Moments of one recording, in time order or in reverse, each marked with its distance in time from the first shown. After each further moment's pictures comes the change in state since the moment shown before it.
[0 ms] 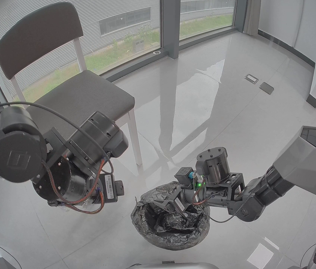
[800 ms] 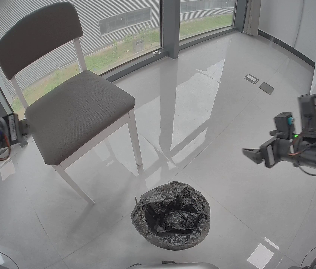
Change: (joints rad) left arm 0.451 -0.454 -0.023 -0.016 0.038 0.393; right arm -0.291 -0.750 0.106 0.587 -0.326 0.044
